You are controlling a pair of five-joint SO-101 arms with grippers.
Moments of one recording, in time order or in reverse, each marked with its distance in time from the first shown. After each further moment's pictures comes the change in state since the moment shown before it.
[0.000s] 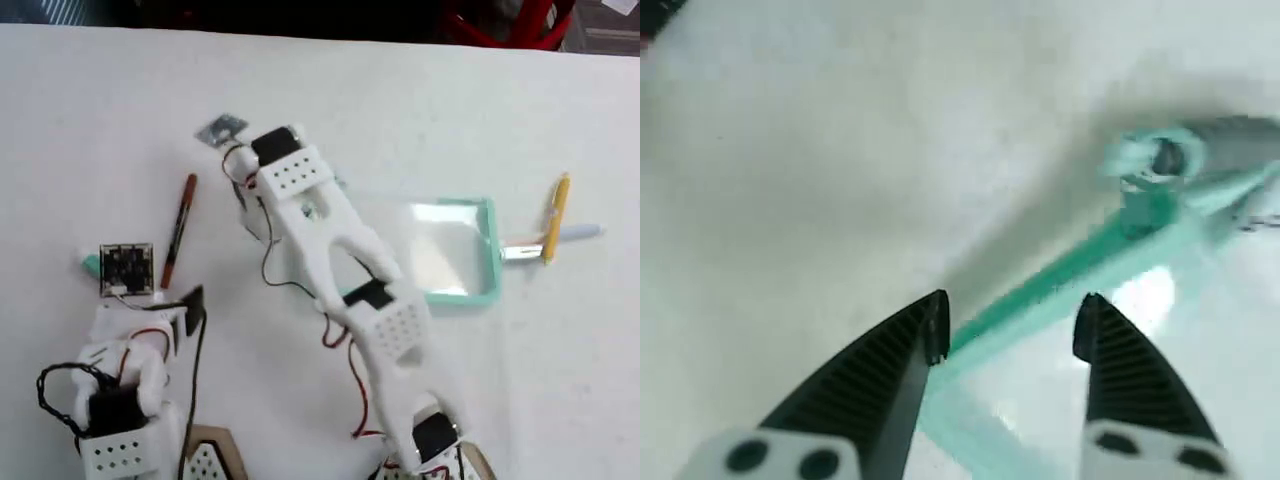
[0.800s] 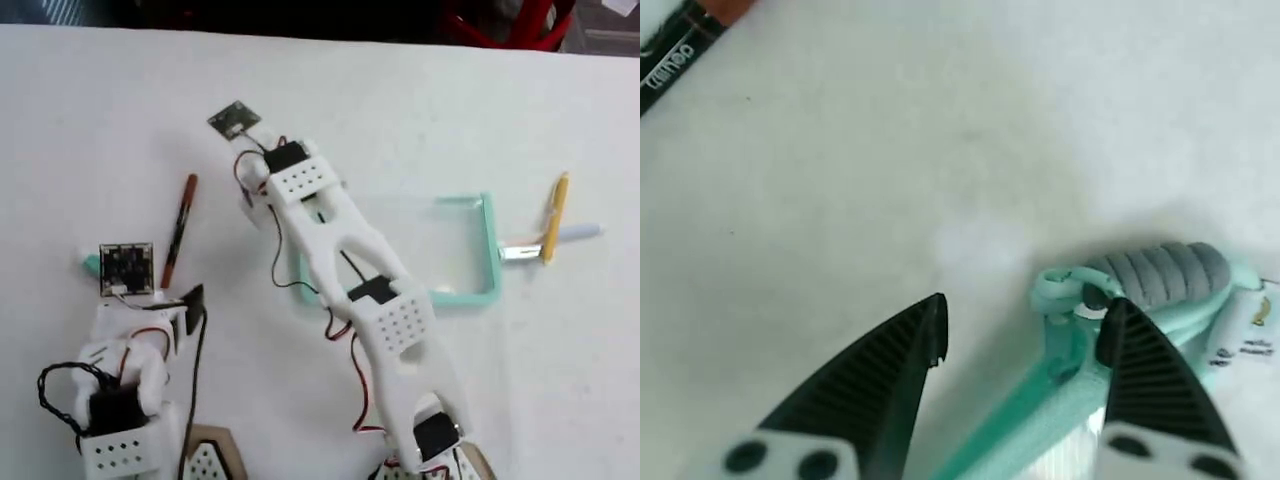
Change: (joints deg) left arm 0.0 0.0 0.0 -0.2 0.0; right arm 1.1 7.6 10.7 -23.3 -3.4
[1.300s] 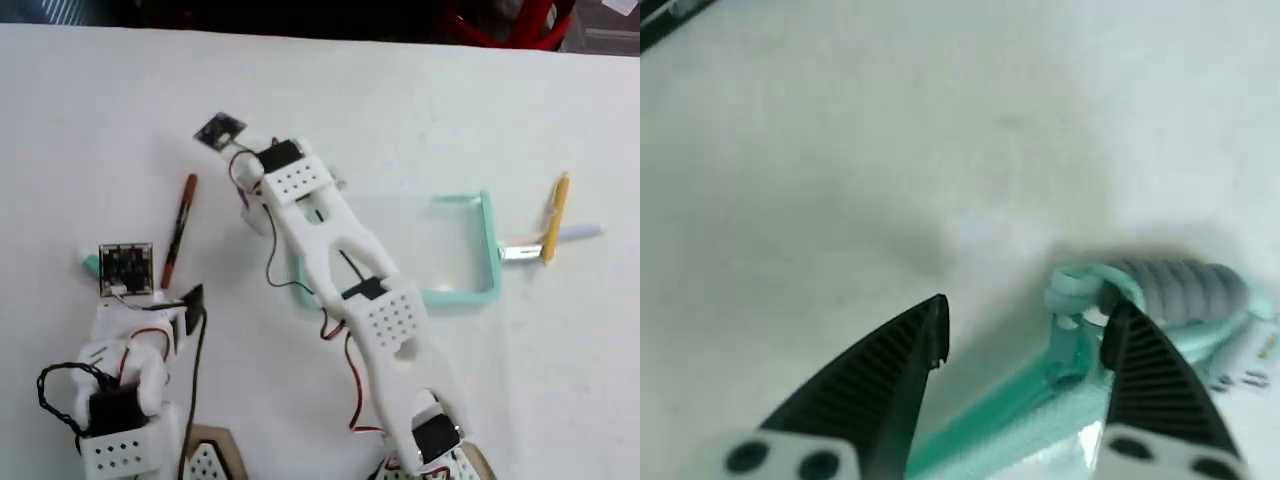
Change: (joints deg) left arm 0.0 0.0 0.0 0.0 0.0; right arm -2.9 6.5 -7.0 7.8 12.4
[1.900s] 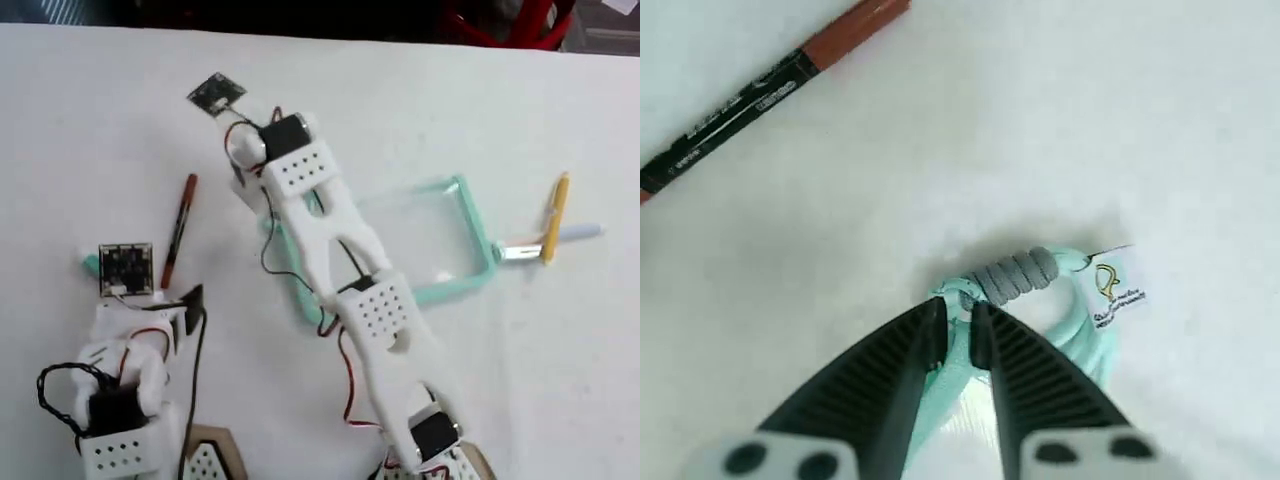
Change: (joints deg) left arm 0.0 0.0 0.0 0.0 0.0; right arm 1.3 3.9 -32.5 16.6 -9.1
